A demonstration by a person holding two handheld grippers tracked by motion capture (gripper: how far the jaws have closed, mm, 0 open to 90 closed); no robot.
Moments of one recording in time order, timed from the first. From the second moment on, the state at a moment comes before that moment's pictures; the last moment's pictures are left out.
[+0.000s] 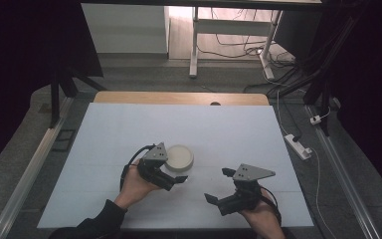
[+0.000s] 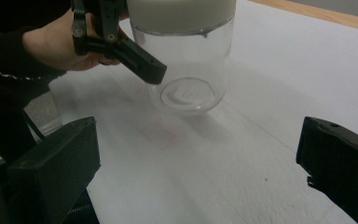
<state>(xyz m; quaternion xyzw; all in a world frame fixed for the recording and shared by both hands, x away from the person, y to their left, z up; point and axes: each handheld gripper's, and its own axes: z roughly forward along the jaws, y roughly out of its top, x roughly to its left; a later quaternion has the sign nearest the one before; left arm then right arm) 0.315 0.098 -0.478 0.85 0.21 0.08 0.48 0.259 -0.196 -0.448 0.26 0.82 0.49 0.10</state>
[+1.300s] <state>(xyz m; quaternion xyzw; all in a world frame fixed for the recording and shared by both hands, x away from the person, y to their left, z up) 0.310 0.091 -0.477 0.85 0.20 0.08 0.48 0.310 -0.096 -0.433 0.25 0.83 0.49 0.11</state>
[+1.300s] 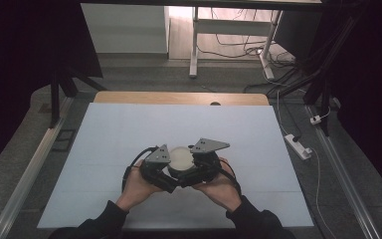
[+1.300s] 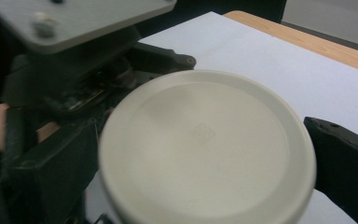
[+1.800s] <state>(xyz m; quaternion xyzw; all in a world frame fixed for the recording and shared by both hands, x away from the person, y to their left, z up) 0.313 0.094 -0.478 0.85 0.18 0.05 0.49 0.315 -0.099 -0.435 0.22 0.83 0.51 0.09</state>
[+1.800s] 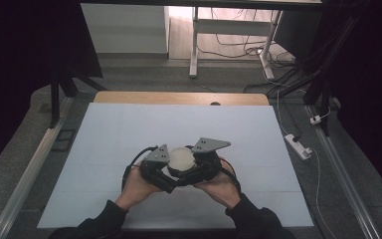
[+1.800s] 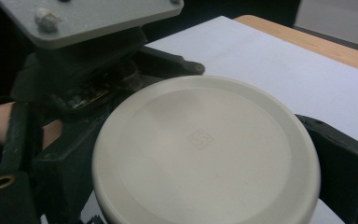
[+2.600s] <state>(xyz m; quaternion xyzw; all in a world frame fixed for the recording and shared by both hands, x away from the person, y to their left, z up) 0.313 0.093 -0.481 0.86 0.19 0.06 0.47 0.326 -0.110 -0.434 0.19 0.82 0.54 0.03</state>
